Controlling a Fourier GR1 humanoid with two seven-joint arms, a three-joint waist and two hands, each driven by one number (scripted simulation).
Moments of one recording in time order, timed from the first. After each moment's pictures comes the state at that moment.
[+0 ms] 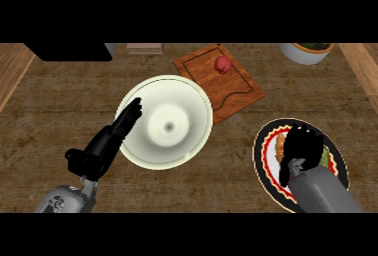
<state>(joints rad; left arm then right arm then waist) -0.16 0.30 -0.34 -1.53 0.20 0.03 0.00 -0.30 -0.31 0.36 -1.29 0.95 0.37 1.04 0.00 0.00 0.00</state>
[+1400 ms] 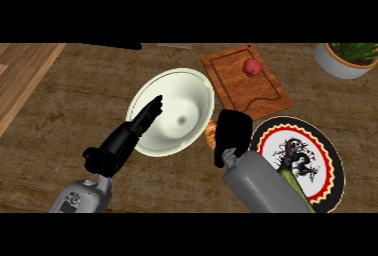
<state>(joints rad) -0.20 0.17 -0.31 -1.56 0.10 -0.10 0.06 -0.54 -0.03 0.53 -1.22 1.02 0.18 1.03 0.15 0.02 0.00</state>
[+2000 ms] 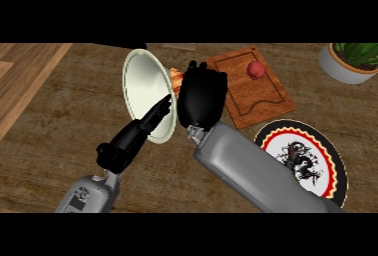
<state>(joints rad) -0.24 0.15 -0.33 -1.53 0.09 -0.11 0.07 -0.91 -0.02 0.61 -1.23 1.10 0.03 1.18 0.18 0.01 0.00</state>
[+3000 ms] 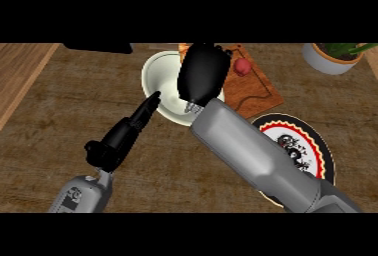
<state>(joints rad) -0.23 0.16 -0.28 -1.53 0.09 -0.09 0.06 -1.06 -0.02 0.58 -0.98 1.27 -0.09 1.24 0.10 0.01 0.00</state>
